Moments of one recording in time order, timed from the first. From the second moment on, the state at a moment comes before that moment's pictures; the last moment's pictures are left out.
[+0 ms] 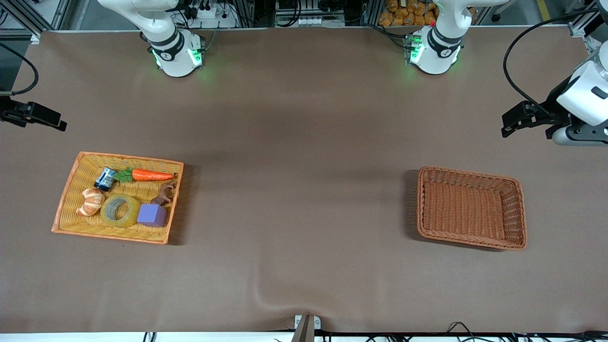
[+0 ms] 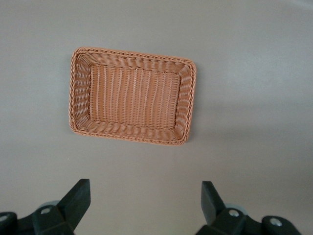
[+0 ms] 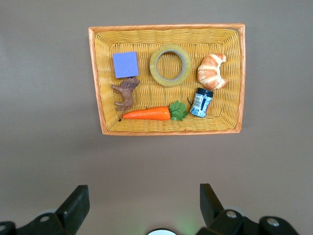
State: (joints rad) left arm -0.01 0.04 -0.09 -1.51 0.00 1.57 -0.07; right arm -0.02 0.04 -0.08 -1.54 0.01 1.46 0.03
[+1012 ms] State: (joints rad) left arm -0.02 0.03 -0.12 -1.51 -0.01 1.54 -0.07; right arm -0.02 0.09 -0.08 -1.58 0.01 1.49 0.03
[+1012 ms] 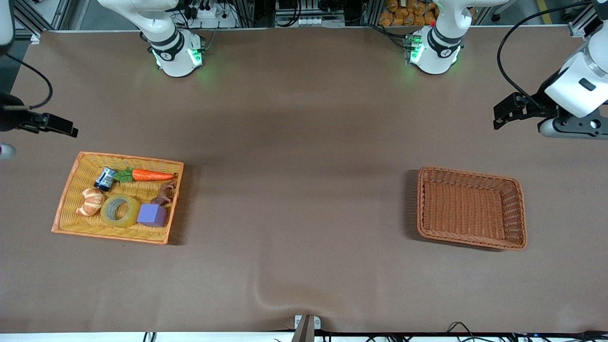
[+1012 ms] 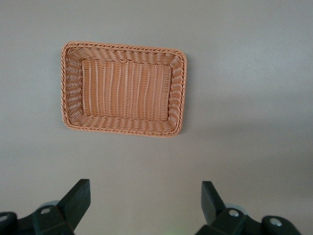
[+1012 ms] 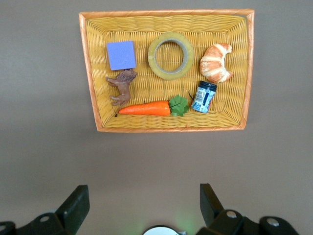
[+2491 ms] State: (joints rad) left arm -0.02 0.03 -0.13 -1.51 -0.01 1.47 -0.07; right arm -0.08 0.60 -0.08 -1.57 0.01 2.08 -0.07
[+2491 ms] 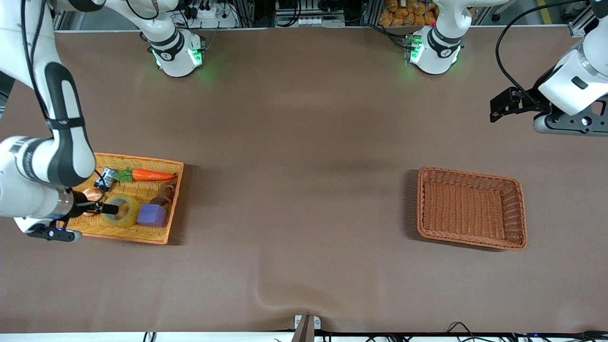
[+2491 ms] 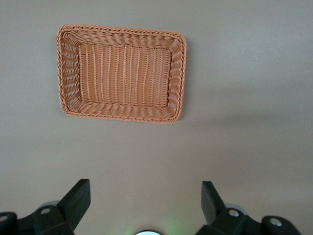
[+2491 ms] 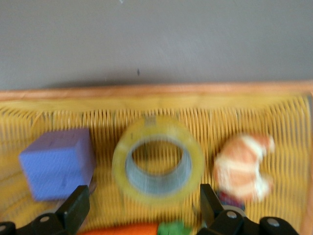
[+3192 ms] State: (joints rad) left arm -0.02 0.03 -0.13 -1.51 -0.01 1.47 -0.07; right arm -0.14 0.69 -0.08 -1.57 0.01 2.11 -0.28
